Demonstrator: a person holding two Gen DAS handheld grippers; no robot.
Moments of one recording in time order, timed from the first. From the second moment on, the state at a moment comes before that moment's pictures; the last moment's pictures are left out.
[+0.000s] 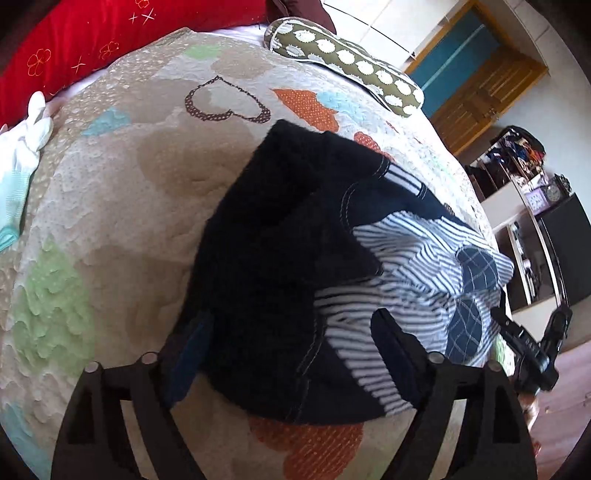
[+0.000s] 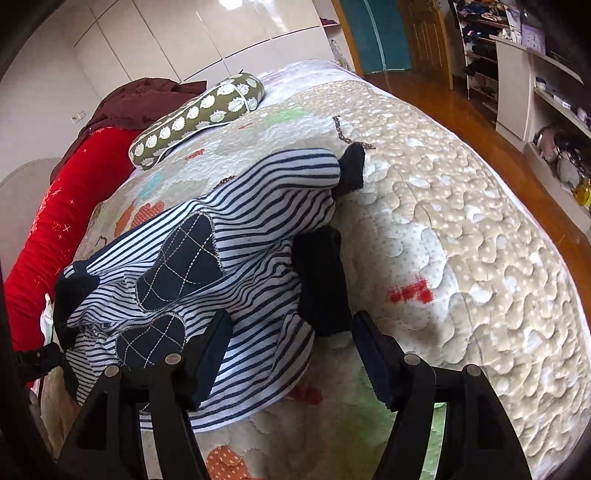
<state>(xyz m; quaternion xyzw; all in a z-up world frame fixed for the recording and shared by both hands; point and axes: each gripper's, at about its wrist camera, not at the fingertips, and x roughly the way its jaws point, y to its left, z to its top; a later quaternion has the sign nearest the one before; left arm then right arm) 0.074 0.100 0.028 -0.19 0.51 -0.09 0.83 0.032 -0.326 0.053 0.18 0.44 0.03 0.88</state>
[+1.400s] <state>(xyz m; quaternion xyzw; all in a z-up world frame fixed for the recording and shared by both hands) 0.044 0.100 0.038 -0.24 0.50 -0.06 0.83 -0.074 -0.354 0.039 0.33 0.46 0.10 0.82</state>
